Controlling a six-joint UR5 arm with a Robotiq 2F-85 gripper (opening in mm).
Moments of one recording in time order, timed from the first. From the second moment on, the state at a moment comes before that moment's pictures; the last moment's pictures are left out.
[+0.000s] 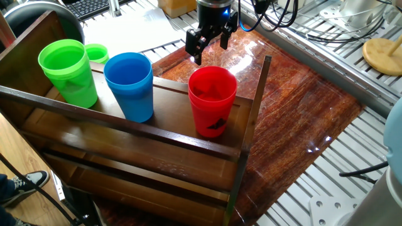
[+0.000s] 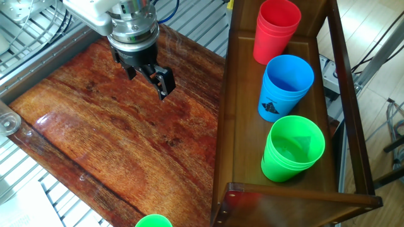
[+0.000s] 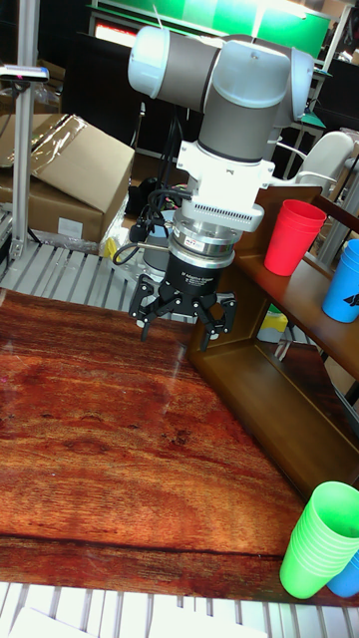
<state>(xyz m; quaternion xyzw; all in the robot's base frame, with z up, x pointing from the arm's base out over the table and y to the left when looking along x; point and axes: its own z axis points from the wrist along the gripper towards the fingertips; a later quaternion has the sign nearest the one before) 0.544 0.002 0.190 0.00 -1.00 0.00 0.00</state>
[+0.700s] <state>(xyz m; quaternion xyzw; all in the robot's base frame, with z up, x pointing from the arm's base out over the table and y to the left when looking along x) 0.501 0.008 0.192 0.03 -1.00 -0.01 0.08</state>
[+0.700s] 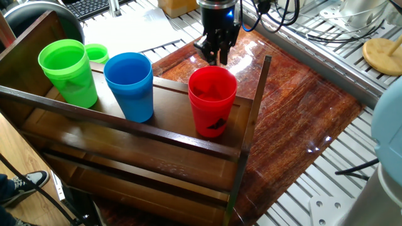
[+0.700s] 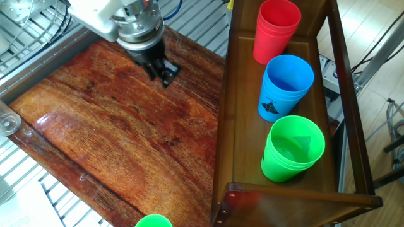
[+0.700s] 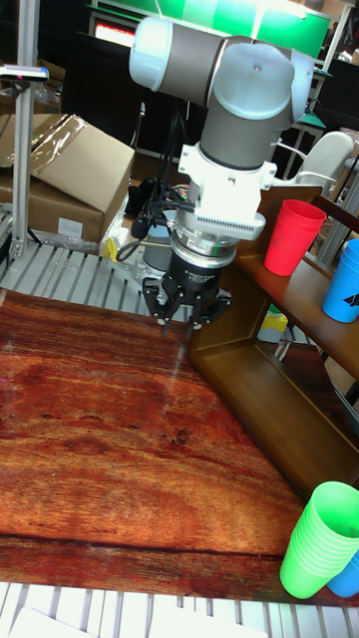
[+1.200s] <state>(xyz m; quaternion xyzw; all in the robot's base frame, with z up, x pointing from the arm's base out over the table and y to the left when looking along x) 0.497 0.008 0.196 0.04 -1.00 -0.01 0.09</state>
